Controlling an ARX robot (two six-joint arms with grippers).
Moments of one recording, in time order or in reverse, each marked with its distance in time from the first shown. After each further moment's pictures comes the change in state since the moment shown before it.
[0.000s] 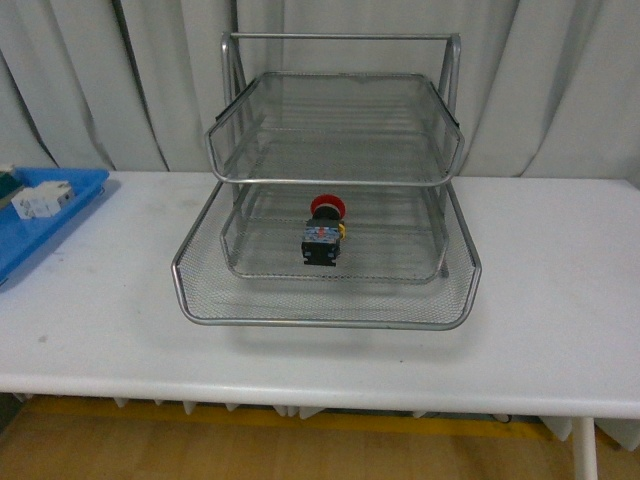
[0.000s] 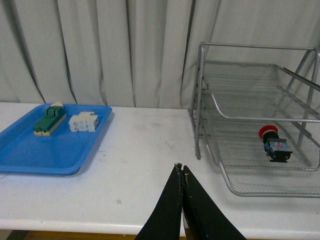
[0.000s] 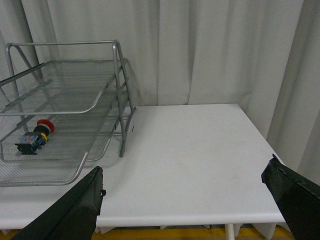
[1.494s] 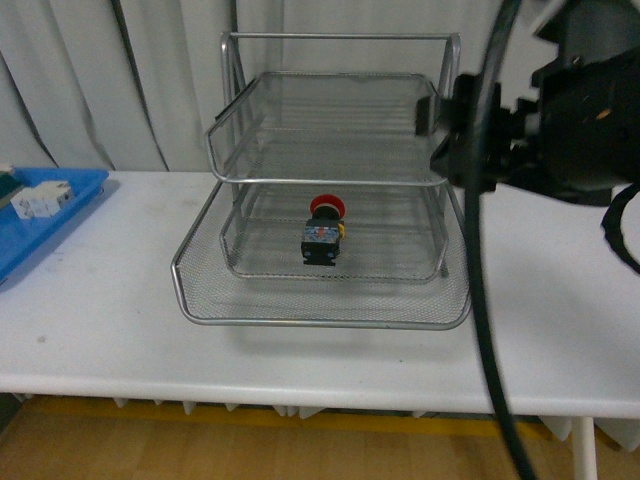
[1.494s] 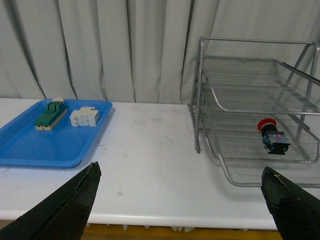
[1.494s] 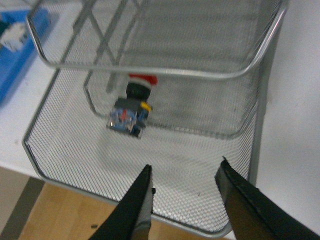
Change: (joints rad) left arm 0.000 -0.163 0.000 -0.177 0.000 0.003; right arm 0.348 1.659 0.948 0.166 -0.076 0.253
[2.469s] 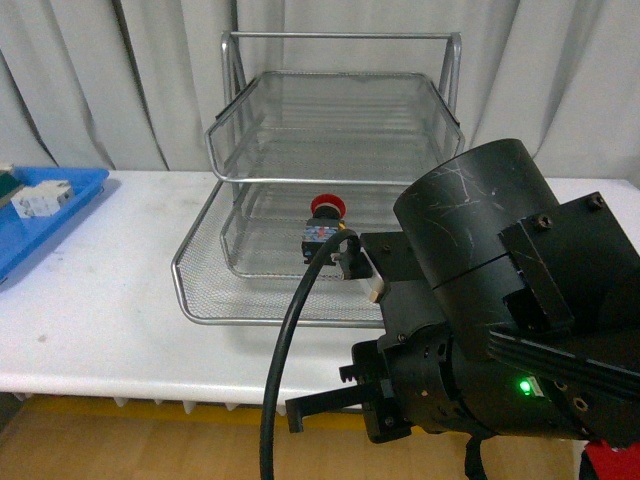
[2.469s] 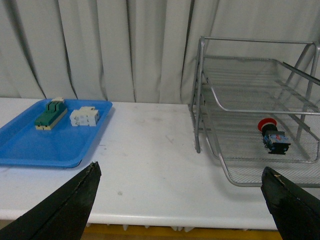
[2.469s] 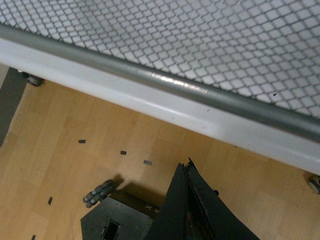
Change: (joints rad) left arm 0.000 0.000 0.000 0.000 0.000 0.000; right arm 0.195 0.299 -0.043 -0.018 0.024 -0.014
